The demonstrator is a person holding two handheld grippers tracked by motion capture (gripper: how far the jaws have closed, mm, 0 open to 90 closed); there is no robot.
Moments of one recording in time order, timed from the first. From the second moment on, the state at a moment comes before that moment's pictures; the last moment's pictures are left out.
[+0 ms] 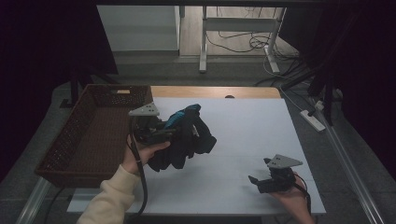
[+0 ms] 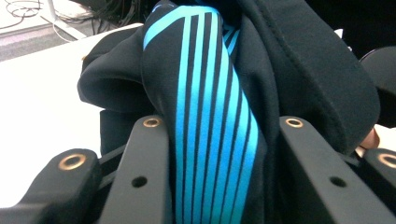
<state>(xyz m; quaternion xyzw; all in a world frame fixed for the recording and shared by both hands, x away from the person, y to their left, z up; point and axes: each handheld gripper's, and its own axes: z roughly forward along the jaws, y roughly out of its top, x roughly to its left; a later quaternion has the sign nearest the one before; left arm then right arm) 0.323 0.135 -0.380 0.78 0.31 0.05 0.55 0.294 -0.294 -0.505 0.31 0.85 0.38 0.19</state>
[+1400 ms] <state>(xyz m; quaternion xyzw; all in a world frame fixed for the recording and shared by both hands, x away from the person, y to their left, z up) 0.375 0.080 -0.426 0.81 0.34 0.02 0.47 0.295 -0.294 -0.506 0.31 0.85 0.38 0.19</state>
